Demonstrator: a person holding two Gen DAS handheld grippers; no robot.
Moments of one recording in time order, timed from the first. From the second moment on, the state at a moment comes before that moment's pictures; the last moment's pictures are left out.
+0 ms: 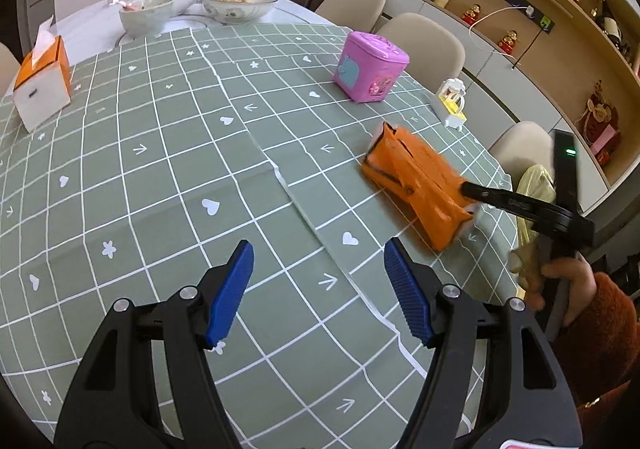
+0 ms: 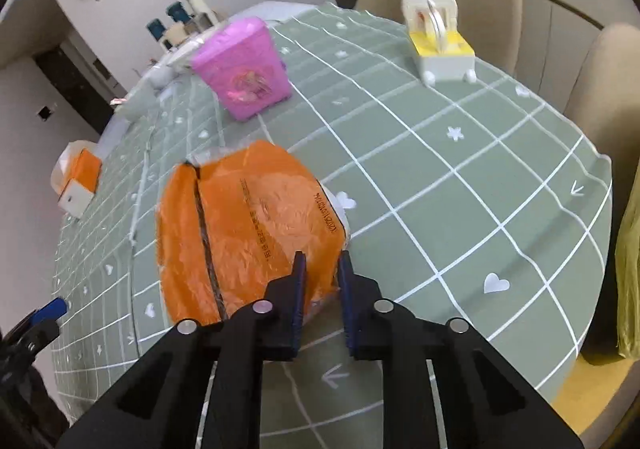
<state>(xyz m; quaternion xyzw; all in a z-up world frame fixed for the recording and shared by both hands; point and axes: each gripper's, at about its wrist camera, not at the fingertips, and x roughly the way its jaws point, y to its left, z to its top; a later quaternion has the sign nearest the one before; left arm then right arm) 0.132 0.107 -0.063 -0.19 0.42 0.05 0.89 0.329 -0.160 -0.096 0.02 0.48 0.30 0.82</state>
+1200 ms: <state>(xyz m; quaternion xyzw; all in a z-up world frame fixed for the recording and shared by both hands) 0.295 -0.027 -0.124 -0.08 0.48 -0.04 0.87 0.250 -0.318 -0.073 0.07 0.46 0.17 0.87</state>
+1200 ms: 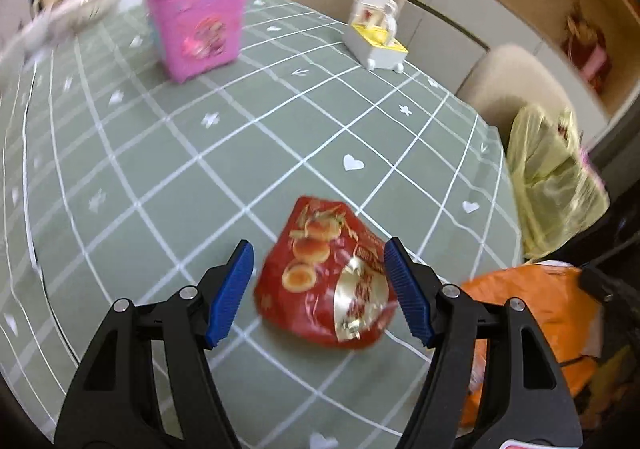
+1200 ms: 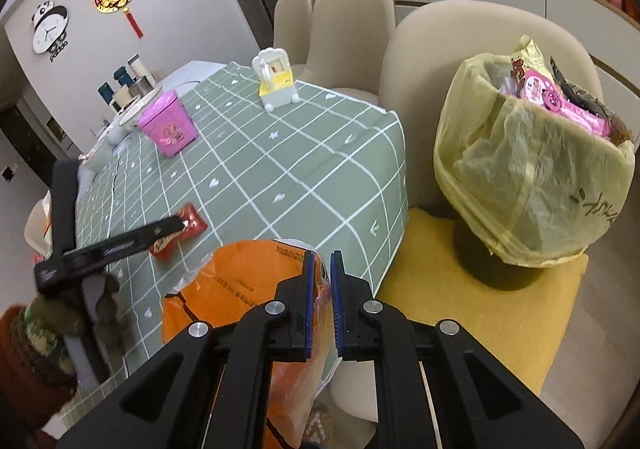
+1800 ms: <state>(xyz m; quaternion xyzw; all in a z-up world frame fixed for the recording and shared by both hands) 0.263 -0.016 -0.093 -0.02 0.46 -0.08 0.88 0.244 -0.292 -0.062 0.08 0.44 0.19 0.87</state>
